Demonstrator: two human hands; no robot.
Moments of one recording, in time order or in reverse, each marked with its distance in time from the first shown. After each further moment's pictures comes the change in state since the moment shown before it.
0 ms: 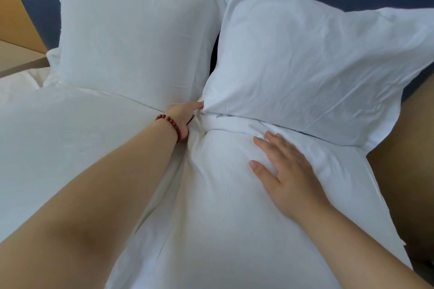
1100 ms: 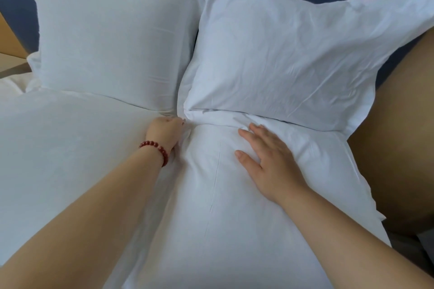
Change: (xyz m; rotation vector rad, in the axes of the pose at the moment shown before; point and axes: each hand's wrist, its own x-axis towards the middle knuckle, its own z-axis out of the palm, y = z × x) left_hand -0.059 -0.035 -0.007 0.448 0.293 0.183; right_hand 0.000 0.005 0.009 0.013 0.015 0.001
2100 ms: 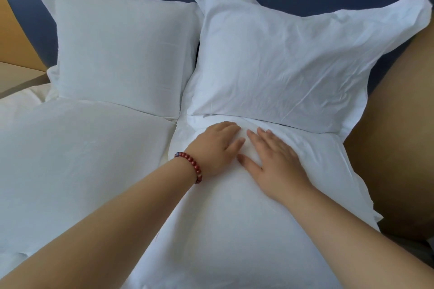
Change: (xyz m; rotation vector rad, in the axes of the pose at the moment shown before) left_hand -0.092 0.038 0.037 0.706 -0.371 0.838; right_hand -0.007 0.002 -0.014 -0.147 -0.095 0.111
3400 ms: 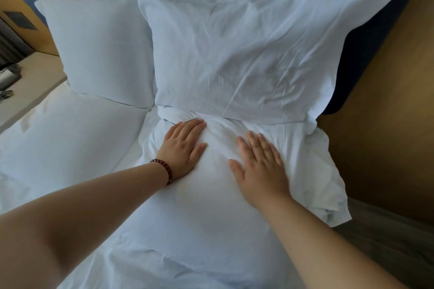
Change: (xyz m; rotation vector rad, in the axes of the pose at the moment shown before) left_hand 0.028 0.074 0.062 0.450 -0.007 -0.250; right_hand -0.014 0.148 -0.012 0.184 -0.133 -0.128
